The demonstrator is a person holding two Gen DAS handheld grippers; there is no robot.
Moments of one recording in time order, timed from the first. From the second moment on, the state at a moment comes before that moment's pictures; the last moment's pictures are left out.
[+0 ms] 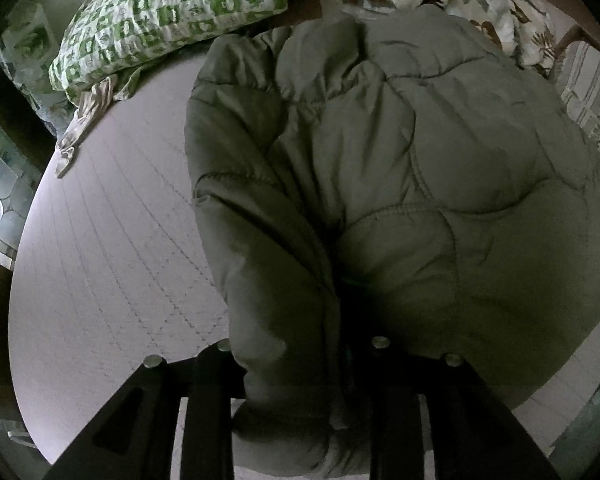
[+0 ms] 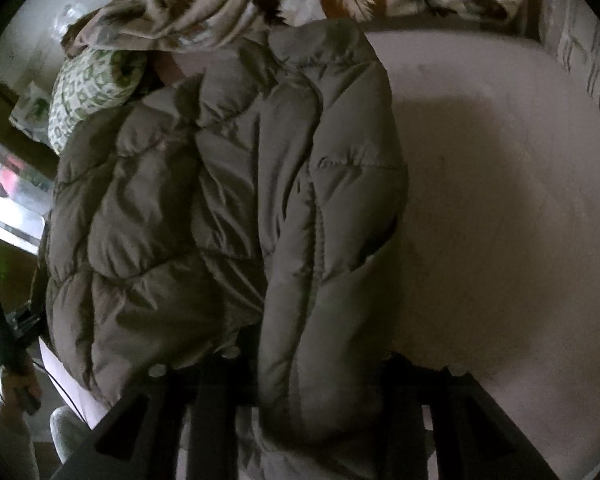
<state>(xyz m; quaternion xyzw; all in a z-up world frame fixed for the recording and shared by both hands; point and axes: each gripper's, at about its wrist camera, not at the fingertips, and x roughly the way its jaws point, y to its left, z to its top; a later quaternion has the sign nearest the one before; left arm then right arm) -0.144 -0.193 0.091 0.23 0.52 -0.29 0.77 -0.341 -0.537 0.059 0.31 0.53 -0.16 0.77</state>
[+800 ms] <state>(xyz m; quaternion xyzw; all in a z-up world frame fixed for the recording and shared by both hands) -0.190 -0.153 0.156 0.18 0.47 -0.23 0.83 -0.382 -0.491 0.147 0.24 0.49 -0.24 0.80</state>
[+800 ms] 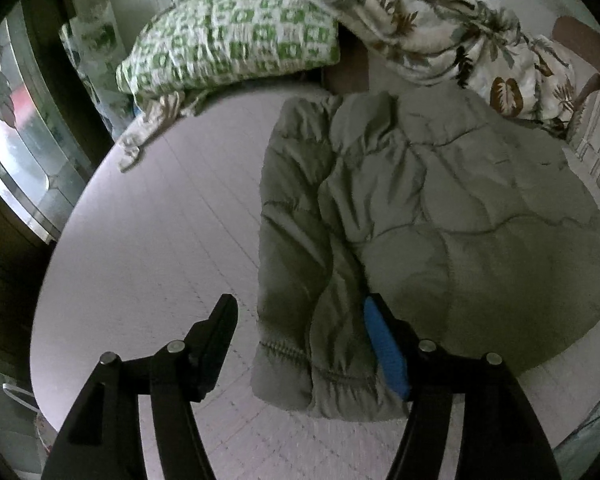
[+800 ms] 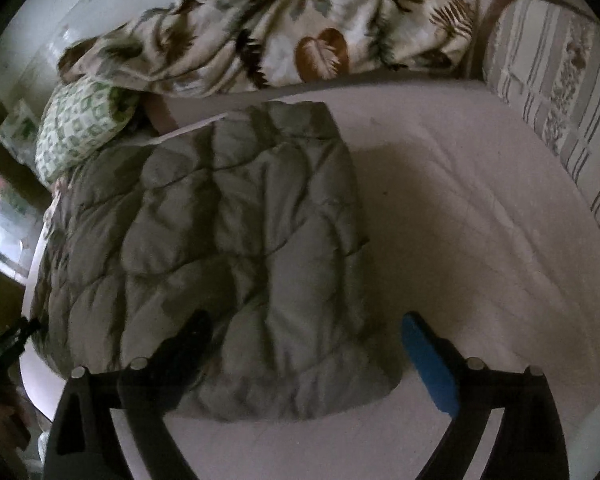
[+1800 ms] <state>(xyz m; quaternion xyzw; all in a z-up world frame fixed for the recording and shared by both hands) -0.204 -0.112 0.123 0.12 0.52 -0.20 0.82 -0.397 -0.444 0.110 0.23 0.53 -0.28 0.77</state>
